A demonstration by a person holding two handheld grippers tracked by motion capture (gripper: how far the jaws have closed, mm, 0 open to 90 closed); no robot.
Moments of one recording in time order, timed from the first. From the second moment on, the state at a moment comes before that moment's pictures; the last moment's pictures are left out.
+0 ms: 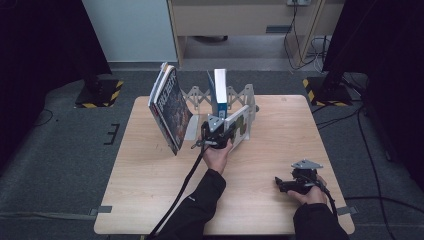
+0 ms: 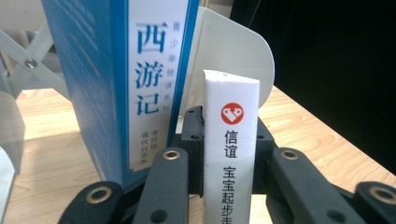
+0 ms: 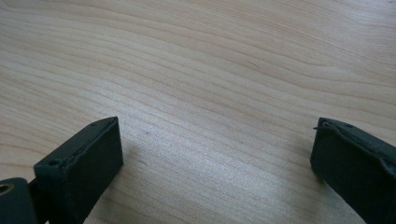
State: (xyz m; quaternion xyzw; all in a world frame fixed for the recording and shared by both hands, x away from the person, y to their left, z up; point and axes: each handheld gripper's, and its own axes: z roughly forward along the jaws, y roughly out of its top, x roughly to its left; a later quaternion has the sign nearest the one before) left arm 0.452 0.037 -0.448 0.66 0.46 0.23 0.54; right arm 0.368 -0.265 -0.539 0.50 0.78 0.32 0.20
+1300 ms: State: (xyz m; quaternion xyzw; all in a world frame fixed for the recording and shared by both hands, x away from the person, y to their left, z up) left arm 0.418 0.037 -0.489 0.68 0.48 0.22 0.51; right arm 0.369 -0.263 -0.539 0.50 0.78 0.32 0.20
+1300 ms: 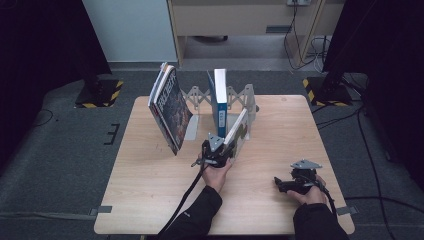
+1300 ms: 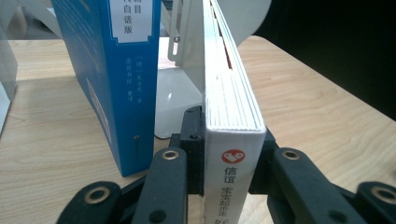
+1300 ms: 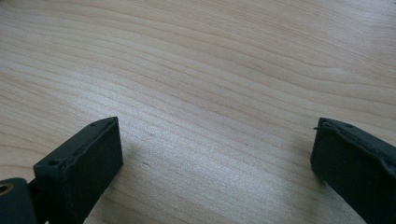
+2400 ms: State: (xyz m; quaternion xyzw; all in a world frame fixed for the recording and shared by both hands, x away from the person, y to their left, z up) left arm 0.434 0.028 -0.496 0.71 0.42 0.17 0.54; right arm 0.370 -0.260 -0.539 0.49 0.78 0.32 0.20
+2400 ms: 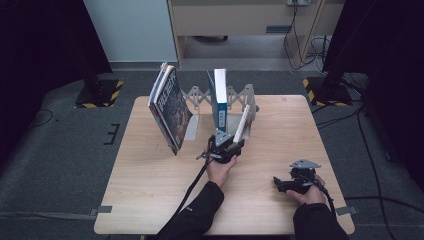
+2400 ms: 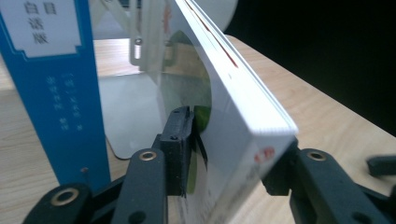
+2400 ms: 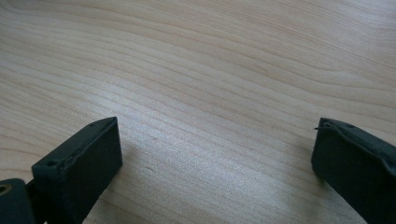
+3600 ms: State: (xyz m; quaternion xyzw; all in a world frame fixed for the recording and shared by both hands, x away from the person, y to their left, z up) left arm 0.445 0.020 -0.495 0.73 0.38 0.13 0.55; right arm 0.370 -0.260 -0.539 0.49 0.78 0.32 0.20
